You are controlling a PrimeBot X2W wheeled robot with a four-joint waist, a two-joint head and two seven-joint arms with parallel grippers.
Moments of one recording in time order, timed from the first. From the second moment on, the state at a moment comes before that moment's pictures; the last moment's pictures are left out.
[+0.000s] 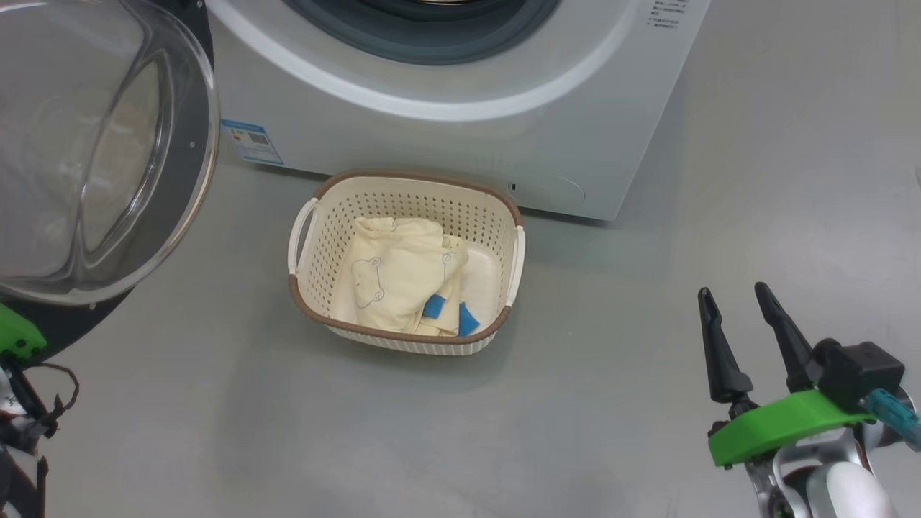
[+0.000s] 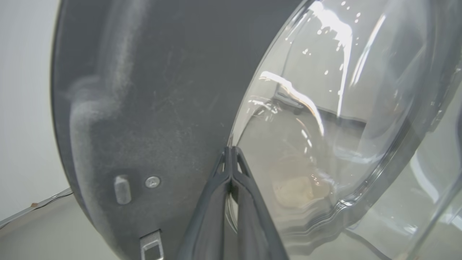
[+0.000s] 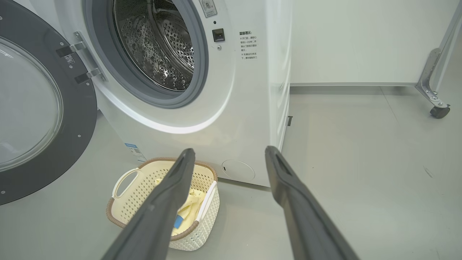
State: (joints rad) left arm -0.52 0.35 0.09 0.65 -0.42 0.24 -0.25; right arm 0.01 -0.04 0.04 0.01 0.19 0.13 -0.14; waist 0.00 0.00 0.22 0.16
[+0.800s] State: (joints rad) left arm -0.18 0.21 0.10 0.23 -0.28 0.23 -0.25; right arm 0.02 -0.04 -0.02 0.01 0.17 0.13 -0.14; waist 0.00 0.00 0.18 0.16
